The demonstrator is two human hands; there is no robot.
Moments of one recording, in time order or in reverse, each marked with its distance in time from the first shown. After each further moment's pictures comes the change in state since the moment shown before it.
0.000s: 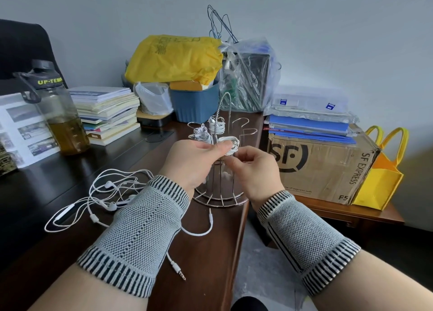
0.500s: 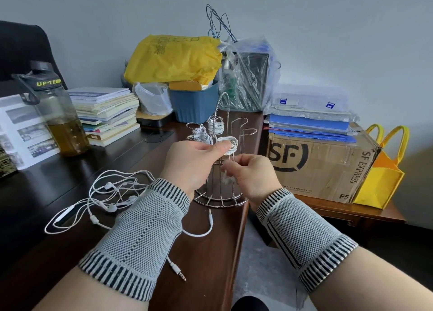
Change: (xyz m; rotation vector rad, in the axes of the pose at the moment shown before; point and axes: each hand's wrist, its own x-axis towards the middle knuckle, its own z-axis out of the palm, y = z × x) left_hand -0.001 -0.003 0.001 0.076 0.018 0.047; right_hand 0.001 0.000 0.001 0.073 -0.128 0.169
